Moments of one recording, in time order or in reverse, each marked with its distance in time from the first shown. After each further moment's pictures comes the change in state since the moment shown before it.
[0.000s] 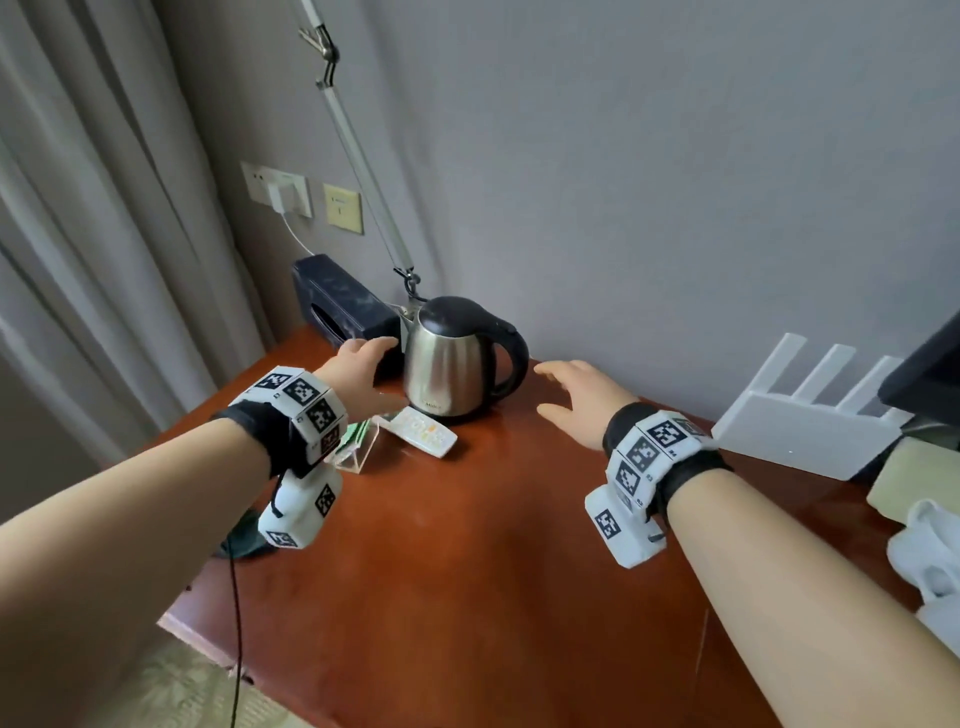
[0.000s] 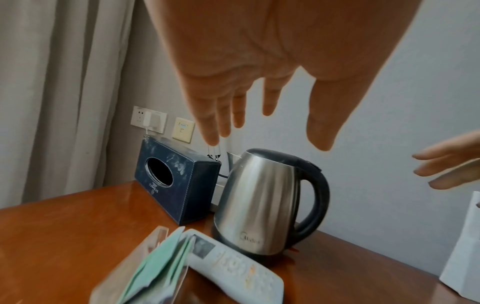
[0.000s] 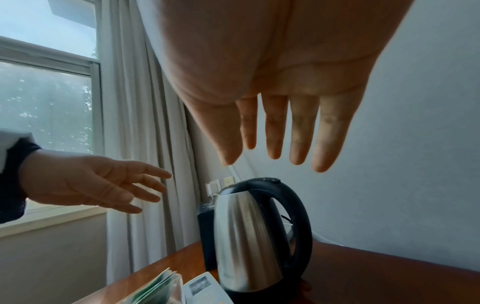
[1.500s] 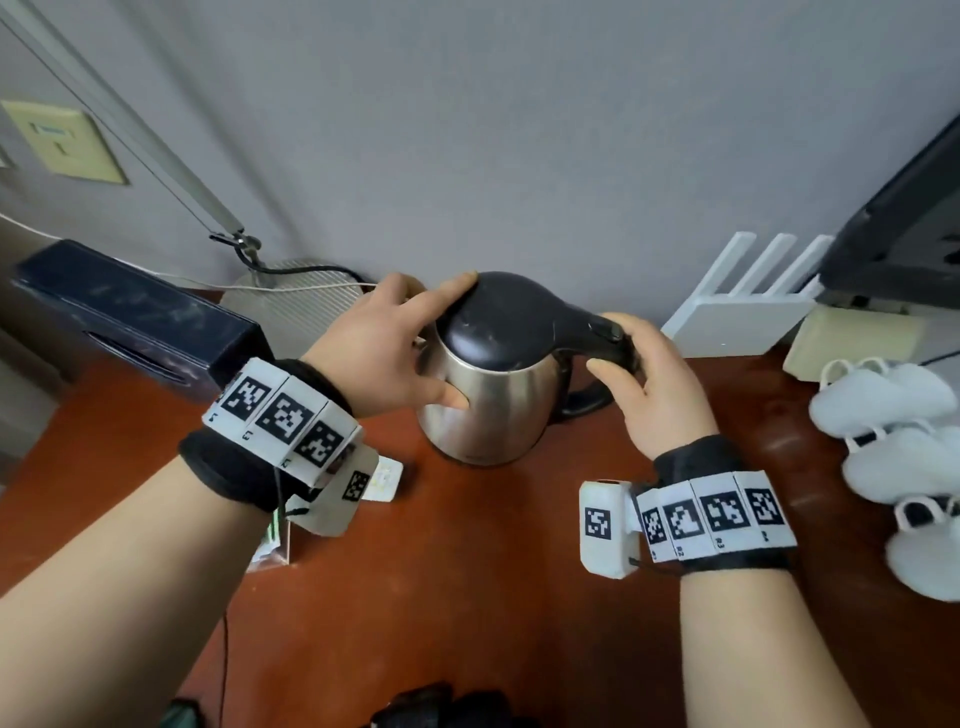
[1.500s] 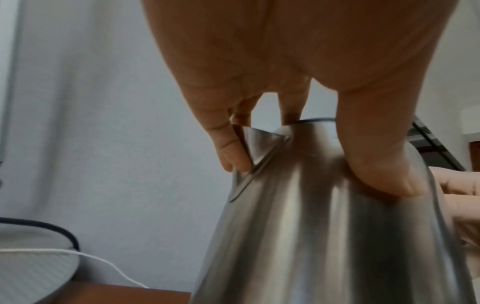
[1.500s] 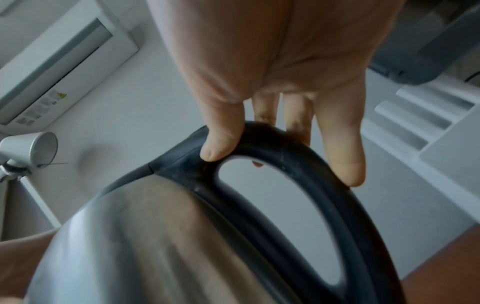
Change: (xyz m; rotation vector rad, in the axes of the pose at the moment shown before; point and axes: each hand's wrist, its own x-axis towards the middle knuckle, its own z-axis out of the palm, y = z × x) left_hand 0.137 0.054 0.019 -0.166 -0.143 0.792; right_hand 0.015 0.031 0.019 0.432 0.596 0.401
